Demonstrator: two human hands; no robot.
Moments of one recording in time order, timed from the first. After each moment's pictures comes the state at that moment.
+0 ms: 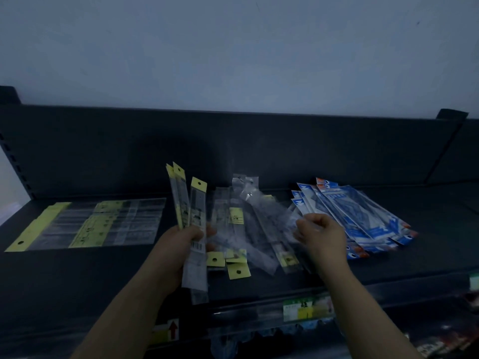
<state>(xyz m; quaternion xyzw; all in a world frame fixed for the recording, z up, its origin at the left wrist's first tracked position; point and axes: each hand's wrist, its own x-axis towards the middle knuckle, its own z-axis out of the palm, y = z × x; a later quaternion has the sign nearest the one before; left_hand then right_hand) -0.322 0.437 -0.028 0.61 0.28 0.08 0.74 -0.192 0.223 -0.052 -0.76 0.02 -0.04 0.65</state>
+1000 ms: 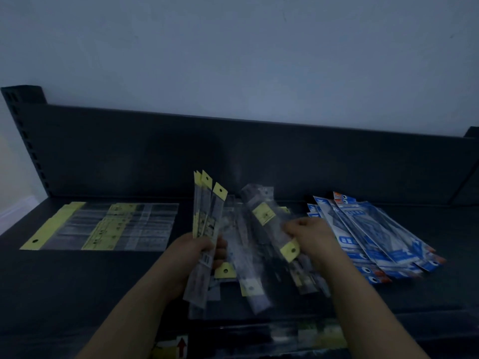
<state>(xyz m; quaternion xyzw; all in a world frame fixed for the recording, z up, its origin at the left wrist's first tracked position) -0.308 0.455 -0.039 0.58 0.25 0.06 0.77 -0.178 0.266 -0.023 -0.82 -0.08 0.10 0.56</state>
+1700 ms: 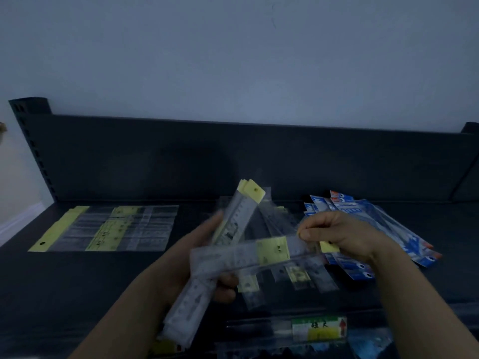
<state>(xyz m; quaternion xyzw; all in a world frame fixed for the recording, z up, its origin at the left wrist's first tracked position) -0.330 0.437 -0.006 0.39 0.10 -0.23 0.88 -0.164 0.199 0.012 -0.76 -0.31 0.26 0.51</state>
